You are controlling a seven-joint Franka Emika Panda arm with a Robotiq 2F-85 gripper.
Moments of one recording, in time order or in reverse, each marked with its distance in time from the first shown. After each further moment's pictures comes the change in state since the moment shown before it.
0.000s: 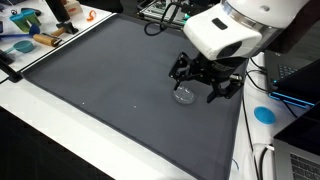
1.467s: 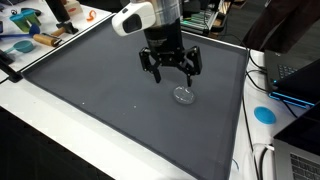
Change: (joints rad) arm -0.306 -0.247 0.126 -0.483 0.488 0.382 -0.388
